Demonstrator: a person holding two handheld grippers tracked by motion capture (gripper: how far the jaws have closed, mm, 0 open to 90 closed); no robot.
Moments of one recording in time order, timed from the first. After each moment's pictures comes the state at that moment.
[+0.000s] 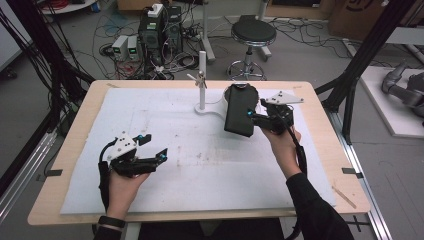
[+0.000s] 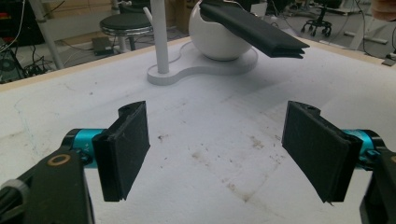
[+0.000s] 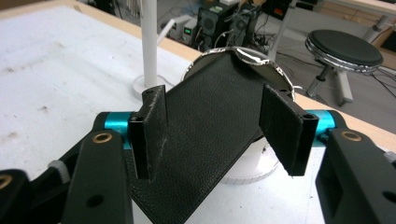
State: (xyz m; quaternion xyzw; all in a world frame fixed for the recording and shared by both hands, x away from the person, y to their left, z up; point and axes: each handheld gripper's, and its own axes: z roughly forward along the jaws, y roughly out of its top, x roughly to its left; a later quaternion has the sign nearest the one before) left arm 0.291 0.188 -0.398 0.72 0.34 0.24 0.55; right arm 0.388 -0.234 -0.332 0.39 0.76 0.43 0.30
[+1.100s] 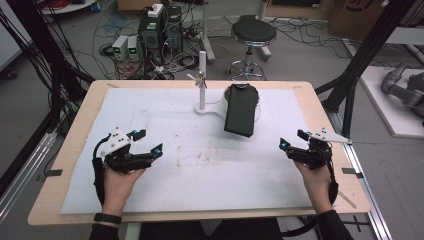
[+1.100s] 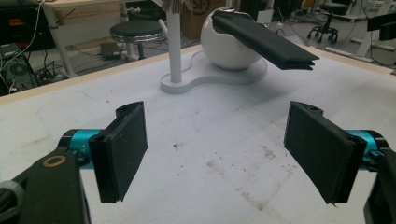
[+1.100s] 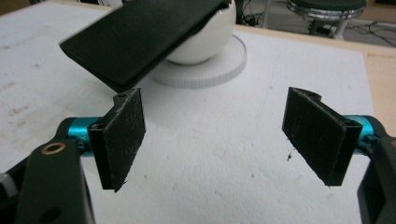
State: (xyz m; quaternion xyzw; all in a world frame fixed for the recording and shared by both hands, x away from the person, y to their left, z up) left arm 0.295 0.200 -0.389 0.71 0.35 0.25 0.55; right arm 0.321 -0.339 -0.393 0.46 0.72 0.46 0.26
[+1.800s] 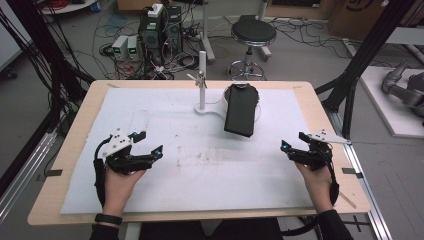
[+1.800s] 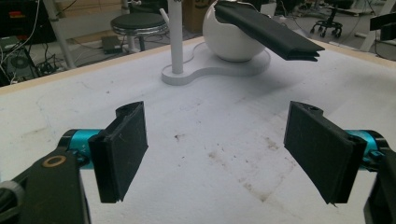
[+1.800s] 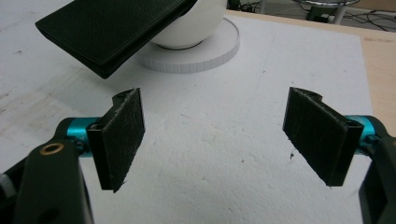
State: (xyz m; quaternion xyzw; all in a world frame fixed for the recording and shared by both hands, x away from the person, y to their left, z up) left arm 0.296 0.200 -0.395 0.72 0.35 0.24 0.55; right arm 0.325 -0.346 -0.403 0.46 0.72 0.44 0.26
